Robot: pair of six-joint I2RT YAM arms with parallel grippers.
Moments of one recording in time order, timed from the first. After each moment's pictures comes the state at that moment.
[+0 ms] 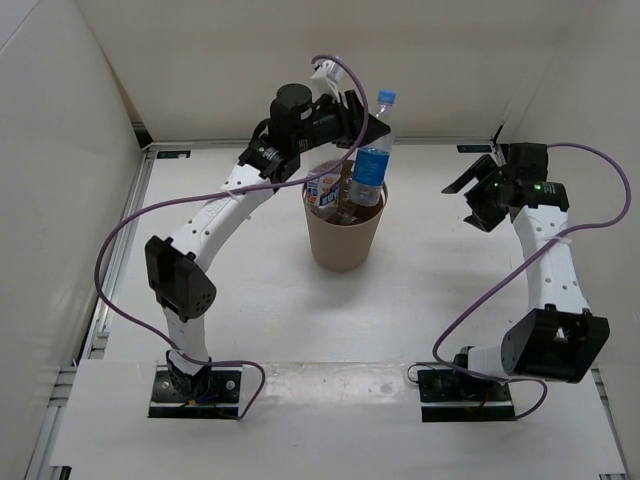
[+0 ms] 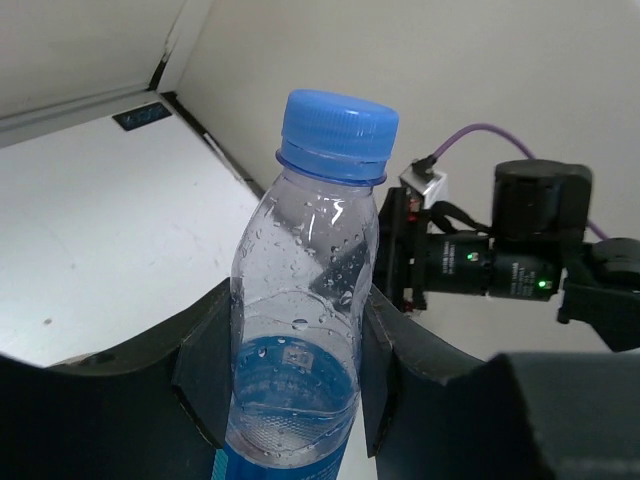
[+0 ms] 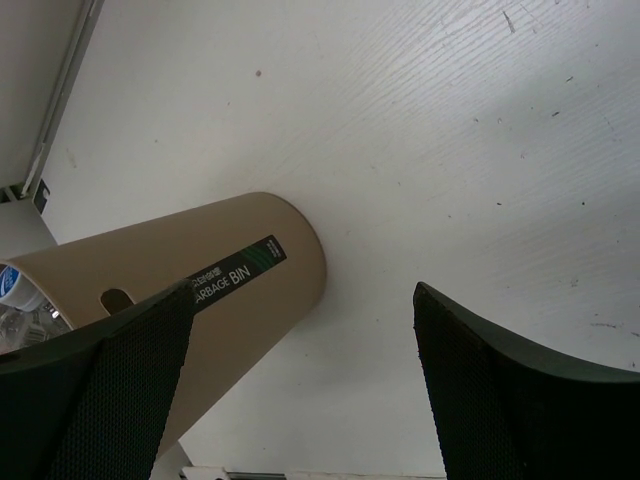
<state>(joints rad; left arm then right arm) -0.63 1.89 2.00 -0.12 0.41 -0.60 -0.10 1.36 1.36 -0.85 -0.24 0.73</state>
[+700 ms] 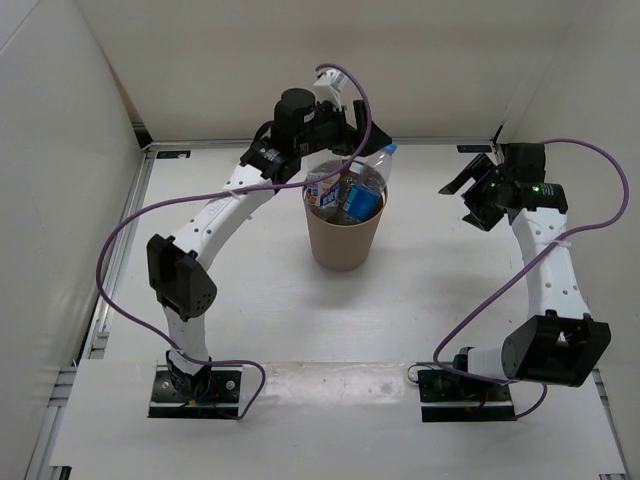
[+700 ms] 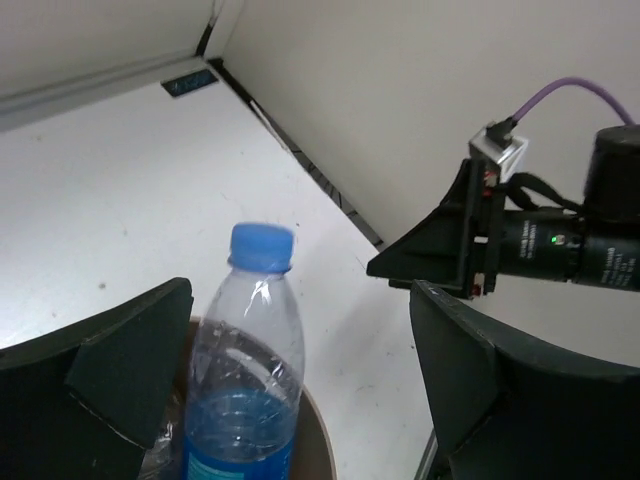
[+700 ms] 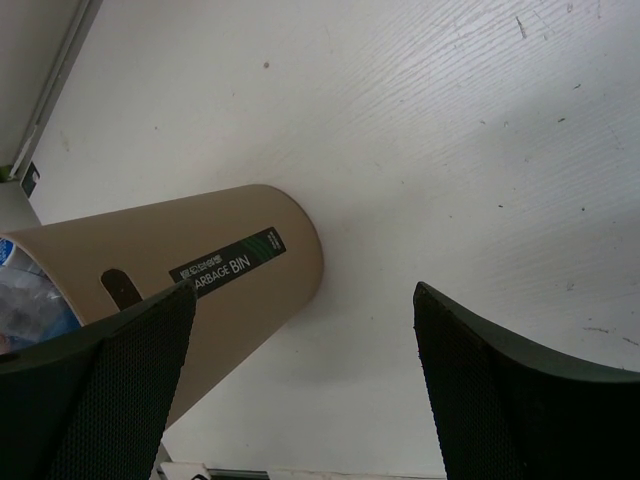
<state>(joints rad) -0.62 1.90 1.96 -0.19 0.38 -0.50 -0.08 1.34 1.36 -0.85 -0.23 0.70</state>
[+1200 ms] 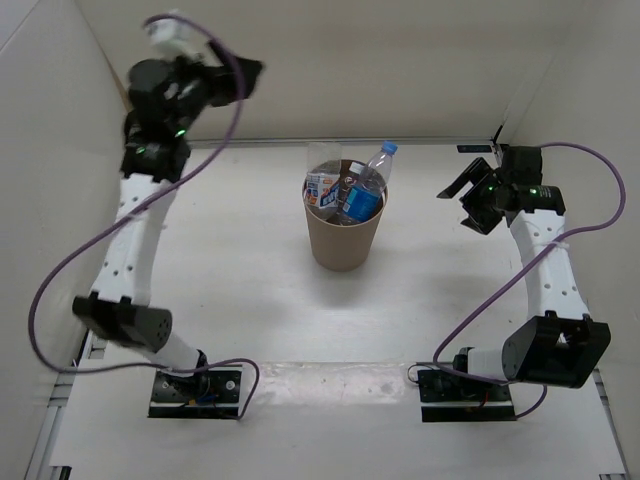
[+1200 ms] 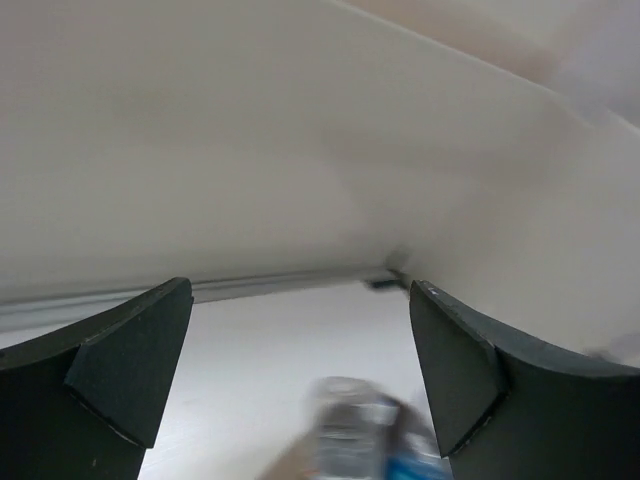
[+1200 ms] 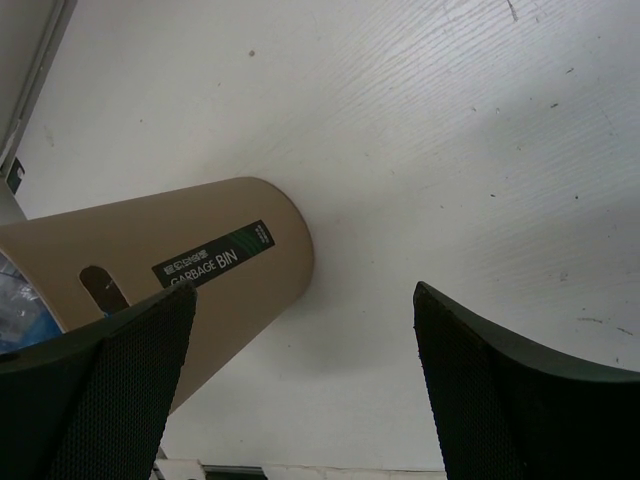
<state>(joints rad) -0.25 1.60 1.96 -0.20 0.26 -0.47 -0.07 1.33 1.33 -0.85 -0.22 0.70</state>
